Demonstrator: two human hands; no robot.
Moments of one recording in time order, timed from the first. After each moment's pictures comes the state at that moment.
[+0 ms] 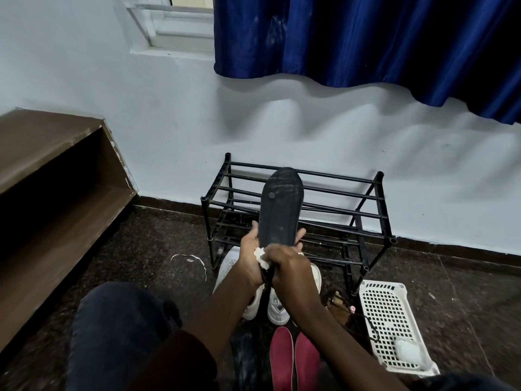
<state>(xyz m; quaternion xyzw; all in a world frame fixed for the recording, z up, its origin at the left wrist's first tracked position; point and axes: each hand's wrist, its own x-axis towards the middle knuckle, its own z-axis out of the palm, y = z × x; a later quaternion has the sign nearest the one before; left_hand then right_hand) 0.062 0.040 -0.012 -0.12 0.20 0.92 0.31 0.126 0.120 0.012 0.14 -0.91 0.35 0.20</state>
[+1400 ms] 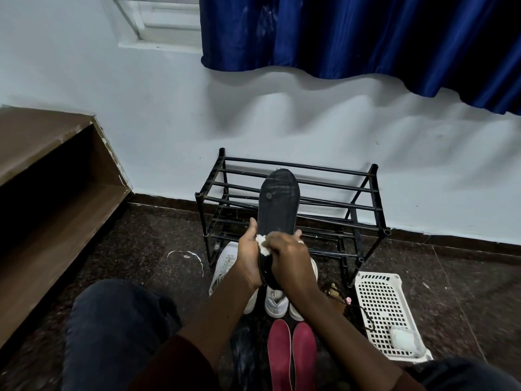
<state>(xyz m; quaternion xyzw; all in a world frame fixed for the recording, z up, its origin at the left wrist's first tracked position) 0.076 0.045 -0.007 -0.12 0.25 0.91 0.32 0.115 0.127 0.012 0.09 -0.92 0.34 0.20</state>
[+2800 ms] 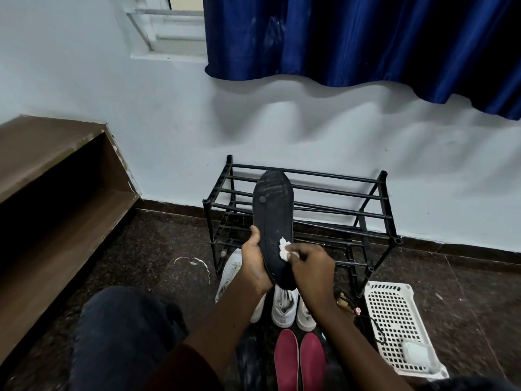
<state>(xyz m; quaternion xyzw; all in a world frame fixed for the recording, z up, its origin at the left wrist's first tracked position) 0.071 0.044 -0.006 -0.18 0.30 0.91 0.23 0.117 0.140 0.010 -0.12 -0.86 0.47 0.14</state>
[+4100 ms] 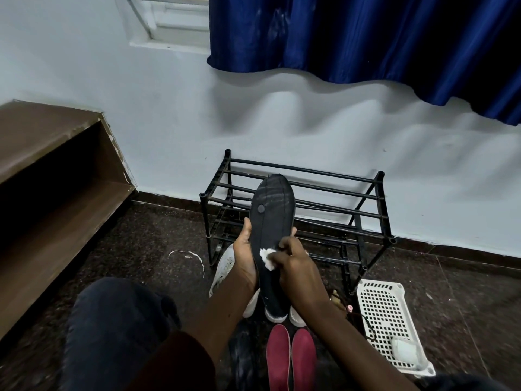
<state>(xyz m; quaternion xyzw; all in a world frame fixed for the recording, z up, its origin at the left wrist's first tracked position) 0.060 0.038 -0.034 -0.09 0.22 0.94 0.25 0.128 0.139 0.009 0.14 -0.95 0.24 0.15</state>
